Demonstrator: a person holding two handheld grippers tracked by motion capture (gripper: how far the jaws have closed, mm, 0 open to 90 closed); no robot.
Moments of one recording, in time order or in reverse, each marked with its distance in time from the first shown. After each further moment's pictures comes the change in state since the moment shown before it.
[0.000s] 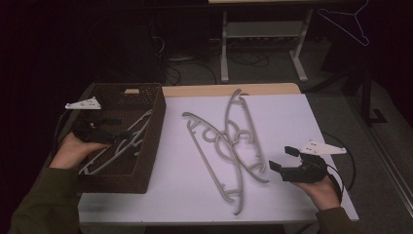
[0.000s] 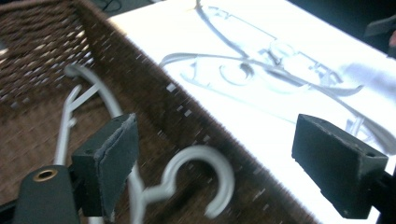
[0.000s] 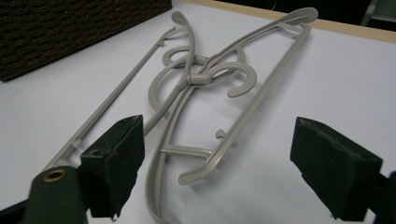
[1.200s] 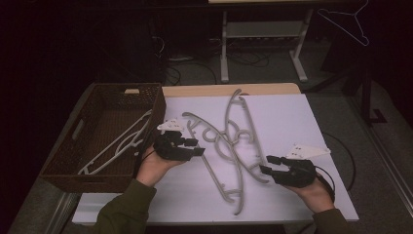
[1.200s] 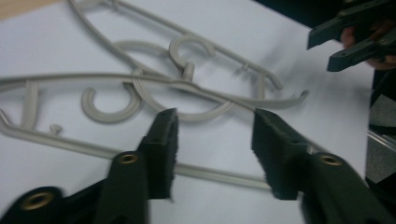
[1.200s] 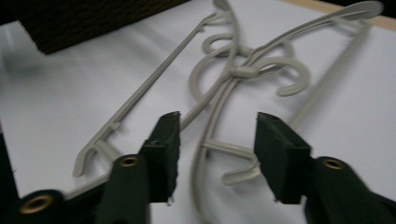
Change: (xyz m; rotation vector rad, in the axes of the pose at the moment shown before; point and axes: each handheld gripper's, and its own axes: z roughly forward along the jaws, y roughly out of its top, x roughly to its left) left arm -0.116 -0.002 0.149 0.061 -0.155 0.072; right arm 0.027 0.004 0.015 0.089 0.124 -0.098
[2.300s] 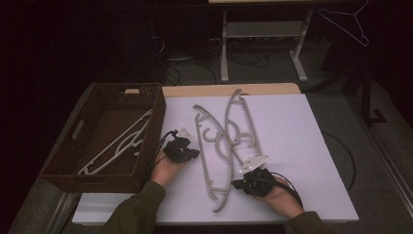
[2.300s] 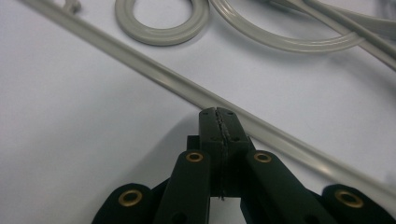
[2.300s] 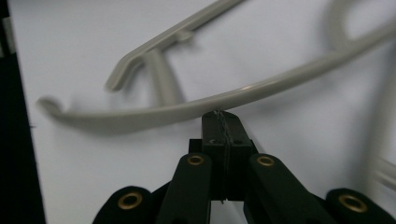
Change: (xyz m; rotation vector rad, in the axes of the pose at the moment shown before) left arm 0.039 -0.039 0.062 0.176 0.160 -0.016; right arm 0.054 0.000 0.087 0.301 0.166 -0.123
